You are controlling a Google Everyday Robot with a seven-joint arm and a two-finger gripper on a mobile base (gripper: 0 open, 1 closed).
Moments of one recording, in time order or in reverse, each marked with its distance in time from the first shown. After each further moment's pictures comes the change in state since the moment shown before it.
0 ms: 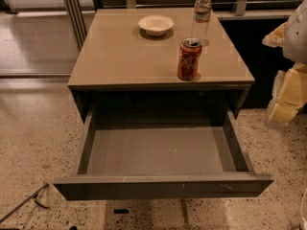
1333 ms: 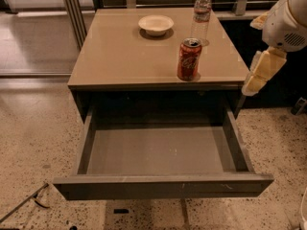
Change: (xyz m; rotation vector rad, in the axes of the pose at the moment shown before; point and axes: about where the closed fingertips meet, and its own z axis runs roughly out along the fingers) arm -0.006 -0.103 0.053 0.136 -0.109 0.001
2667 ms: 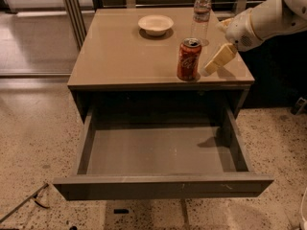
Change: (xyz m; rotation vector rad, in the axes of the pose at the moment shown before) arm -0.056 -0.080 0.111 -0.047 -0.424 0.123
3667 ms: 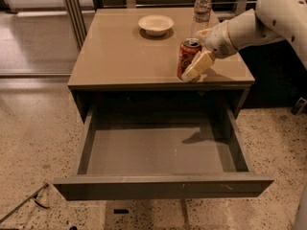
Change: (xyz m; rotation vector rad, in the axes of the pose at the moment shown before) arm -0.022 0.016 0.062 -0.111 -0.110 -0.009
